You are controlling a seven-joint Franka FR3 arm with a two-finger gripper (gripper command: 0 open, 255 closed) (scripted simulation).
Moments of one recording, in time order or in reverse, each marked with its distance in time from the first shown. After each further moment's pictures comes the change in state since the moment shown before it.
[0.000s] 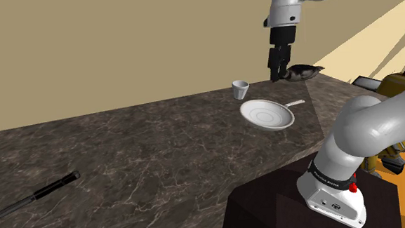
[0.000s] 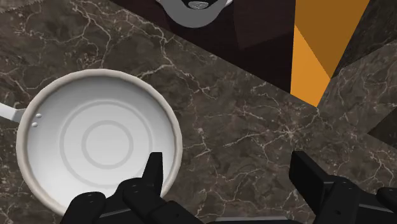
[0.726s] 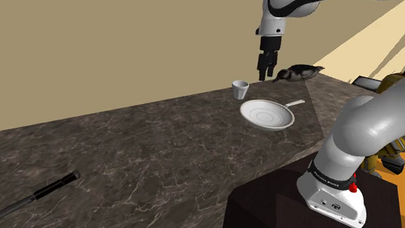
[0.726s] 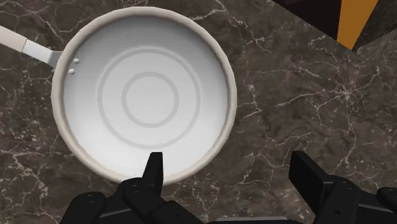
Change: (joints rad) arm -0.035 0.220 -0.149 0.036 -0.075 0.232 -0.172
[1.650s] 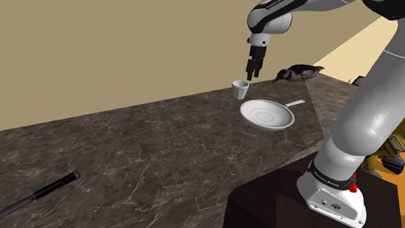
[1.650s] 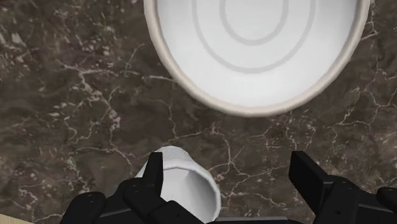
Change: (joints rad) arm -0.023 0.471 -0.203 0.254 0.097 0.269 -0.313
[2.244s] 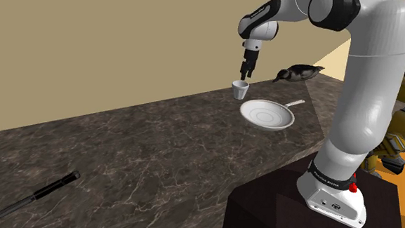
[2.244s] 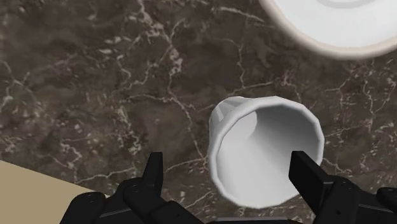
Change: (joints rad) arm -0.071 0.331 -0.033 0.274 0.184 0.043 -0.195
